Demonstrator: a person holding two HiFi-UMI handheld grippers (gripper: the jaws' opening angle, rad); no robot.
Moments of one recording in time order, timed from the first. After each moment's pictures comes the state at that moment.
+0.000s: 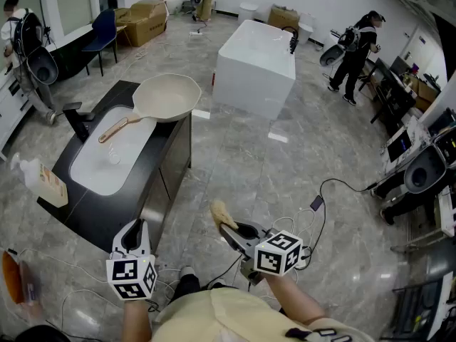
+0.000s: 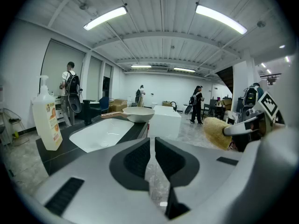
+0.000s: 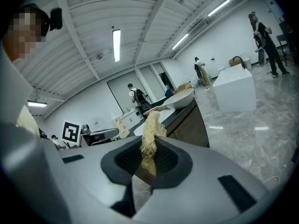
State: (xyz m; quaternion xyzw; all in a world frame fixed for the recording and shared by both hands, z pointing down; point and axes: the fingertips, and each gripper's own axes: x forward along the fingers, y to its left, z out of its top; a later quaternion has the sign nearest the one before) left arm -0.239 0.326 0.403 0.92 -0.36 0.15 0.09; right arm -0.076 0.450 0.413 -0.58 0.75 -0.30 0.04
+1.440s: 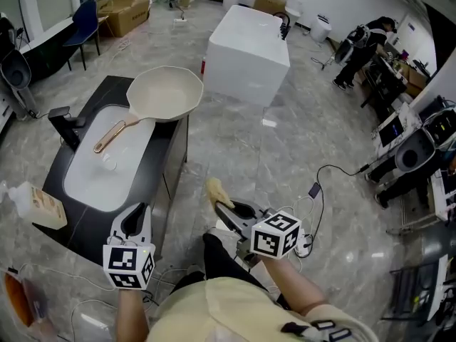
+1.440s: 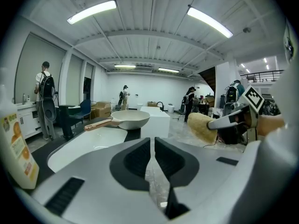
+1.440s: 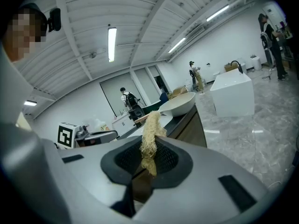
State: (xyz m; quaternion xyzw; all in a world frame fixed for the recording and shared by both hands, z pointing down) left arm -0.214 0.219 0.405 0.95 -0.25 0.15 0.06; right arm -0.075 0.326 0.412 -0.62 0.73 -0.28 0.05
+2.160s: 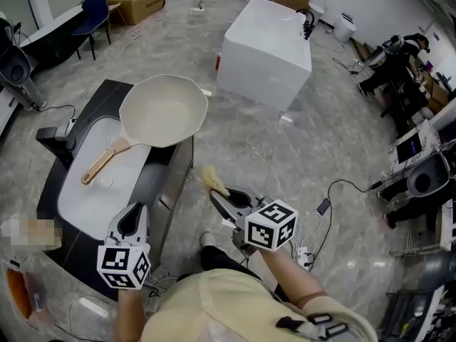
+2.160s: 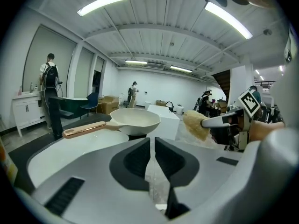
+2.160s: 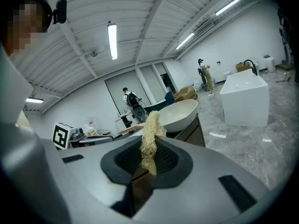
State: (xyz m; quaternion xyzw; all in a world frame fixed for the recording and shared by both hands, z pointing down) left arm -0.114 0.121 0.419 0.94 -0.30 0.15 0.11; right arm 0.045 0.193 0.412 -0.58 0.77 -0.27 0.03
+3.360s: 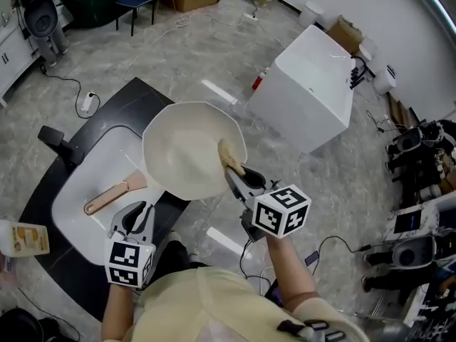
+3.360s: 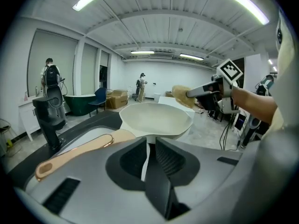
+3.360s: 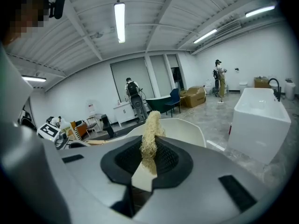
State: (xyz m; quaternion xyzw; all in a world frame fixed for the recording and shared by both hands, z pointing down) left arm -0.068 -0.033 0.450 0.90 -0.35 0.22 0.11; right arm 0.128 -0.052 0.387 -0.55 0.80 -0.23 -0.09
